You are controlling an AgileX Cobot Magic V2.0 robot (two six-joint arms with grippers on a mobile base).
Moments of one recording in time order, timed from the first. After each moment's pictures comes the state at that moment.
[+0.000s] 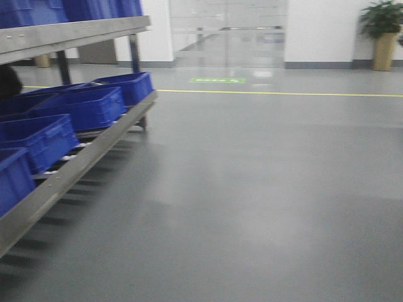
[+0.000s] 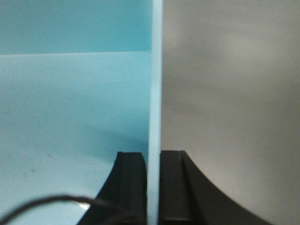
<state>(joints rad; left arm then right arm) -0.55 1.61 -2.10 0.14 1.22 -0.26 0.20 1.64 -2.02 0.20 1.05 -0.04</state>
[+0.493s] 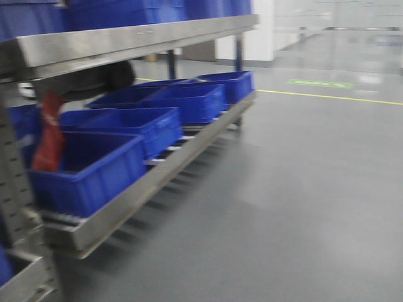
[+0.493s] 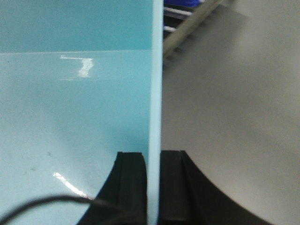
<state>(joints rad) -0.55 1.61 -2.10 0.14 1.22 -0.26 0.20 1.64 -2.02 0.20 1.05 -0.04</state>
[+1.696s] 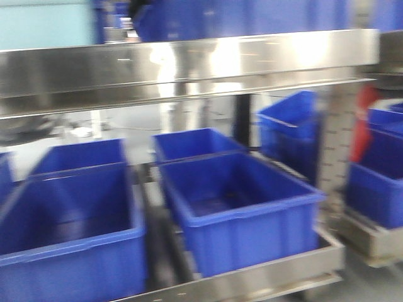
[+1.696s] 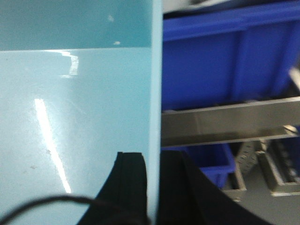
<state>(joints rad) -0.55 1.61 -2.10 0.14 1.22 -0.26 0.20 1.65 -2.02 0.20 1.05 -0.04</state>
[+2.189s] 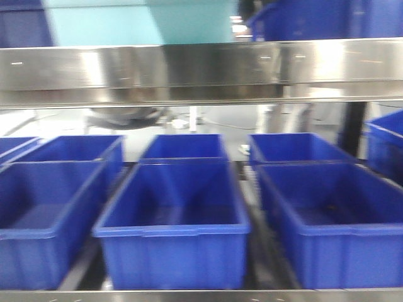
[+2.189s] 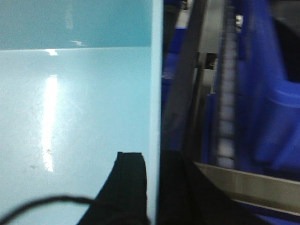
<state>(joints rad) -0.55 1.61 -2.10 0.14 1.22 -0.26 0.20 1.65 -2.02 0.20 1.05 -0.04</state>
